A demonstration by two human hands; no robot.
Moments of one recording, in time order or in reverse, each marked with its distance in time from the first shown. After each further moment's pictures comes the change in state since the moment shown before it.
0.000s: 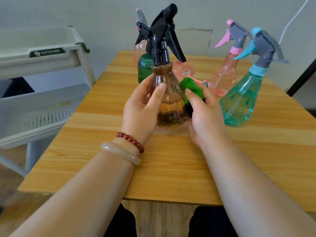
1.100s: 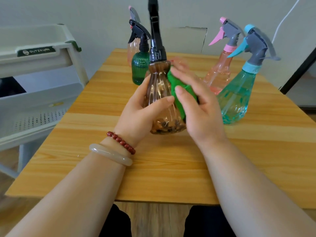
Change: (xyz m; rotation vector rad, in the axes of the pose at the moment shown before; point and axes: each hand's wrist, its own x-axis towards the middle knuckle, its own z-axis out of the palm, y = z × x) left_hand 0.001 0.003 -0.003 -0.263 -0.365 -0.036; right_hand -0.011 -0.016 -0.013 -0.454 -0.272 -0.596
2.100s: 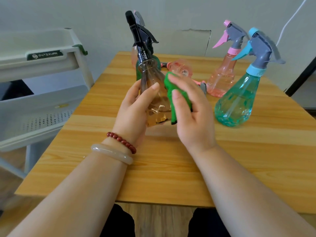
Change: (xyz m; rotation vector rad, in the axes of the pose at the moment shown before) left_hand 0.003 0.002 -0.005 -0.203 0.228 -0.106; right_hand -0.004 -0.001 0.022 -0.145 0.106 -0.092
